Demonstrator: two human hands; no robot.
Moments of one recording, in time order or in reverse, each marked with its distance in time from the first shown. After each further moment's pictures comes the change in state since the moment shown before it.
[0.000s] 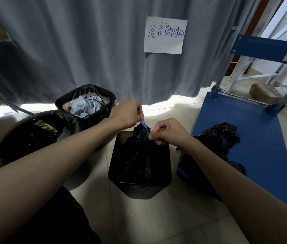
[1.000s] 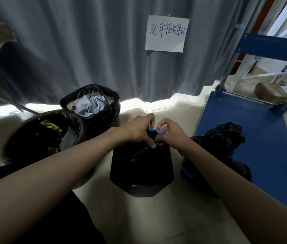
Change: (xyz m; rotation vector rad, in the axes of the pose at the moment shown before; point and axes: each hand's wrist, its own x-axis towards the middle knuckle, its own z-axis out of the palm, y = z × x) left_hand -0.015 -0.004 0.027 -0.068 -0.314 0.211; right_hand 0.009 0.012 0.013 0.041 0.102 0.081
